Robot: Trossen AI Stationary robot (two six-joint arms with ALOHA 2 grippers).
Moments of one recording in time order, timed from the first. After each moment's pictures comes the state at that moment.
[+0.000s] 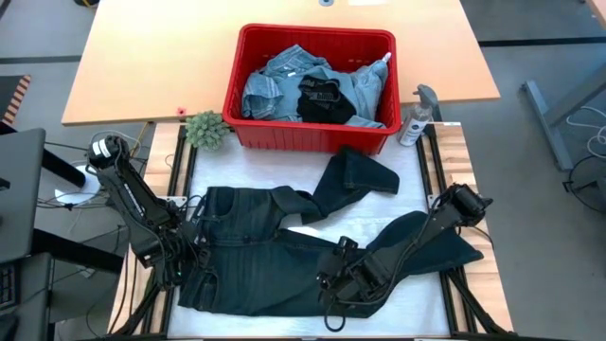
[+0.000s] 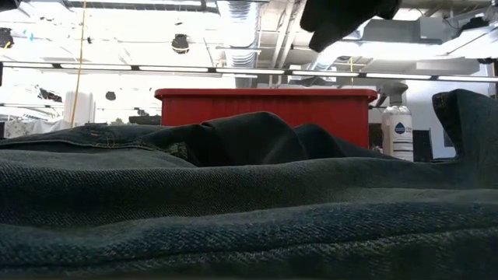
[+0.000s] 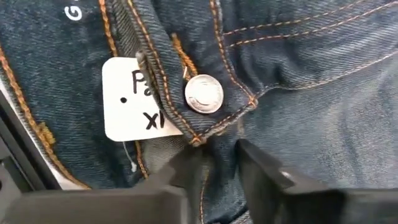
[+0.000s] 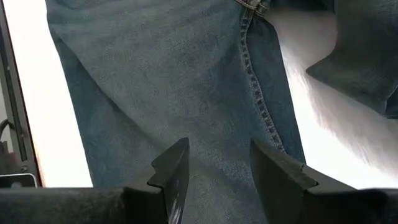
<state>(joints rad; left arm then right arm) -1.10 1.13 0.52 -0.84 -0.38 -2.28 0.60 1.94 1.64 -0.86 0.50 0.89</state>
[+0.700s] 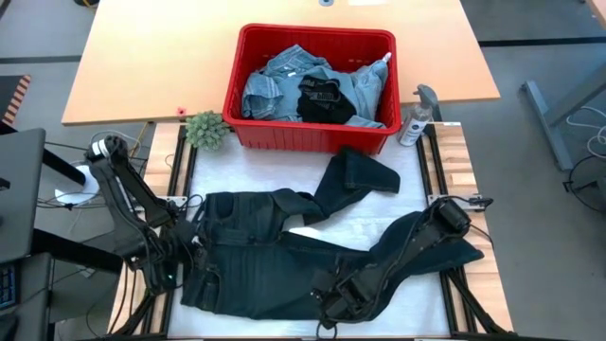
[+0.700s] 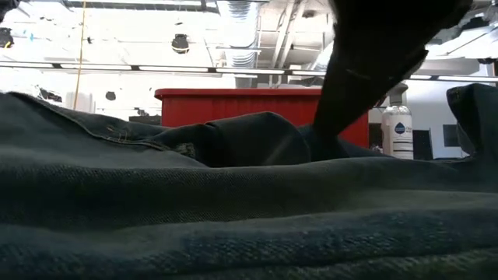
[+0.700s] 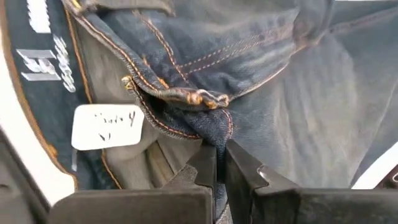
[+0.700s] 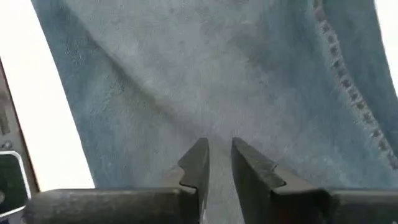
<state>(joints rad) -1.08 1.13 0.85 -1.18 -0.53 -2.26 0.62 2.10 1.64 -0.76 0.39 0.96</state>
